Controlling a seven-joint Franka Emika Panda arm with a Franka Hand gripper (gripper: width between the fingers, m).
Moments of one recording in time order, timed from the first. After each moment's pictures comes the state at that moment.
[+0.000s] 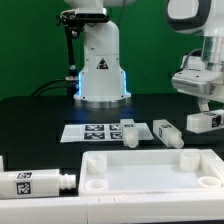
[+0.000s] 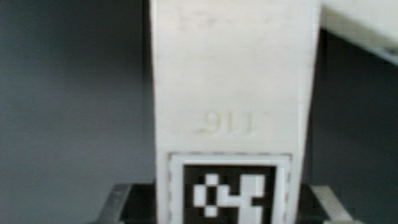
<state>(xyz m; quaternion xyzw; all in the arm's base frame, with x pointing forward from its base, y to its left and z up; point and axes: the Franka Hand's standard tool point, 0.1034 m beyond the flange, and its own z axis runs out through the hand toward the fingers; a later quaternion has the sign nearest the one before) 0.424 0.203 0.047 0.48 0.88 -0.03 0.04</state>
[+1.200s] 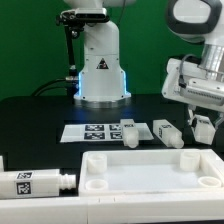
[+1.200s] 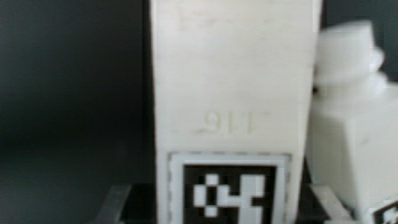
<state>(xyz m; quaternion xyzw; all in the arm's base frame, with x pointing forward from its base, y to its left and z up) 0.399 0.195 0.016 0.10 0.98 -0.14 0.02</state>
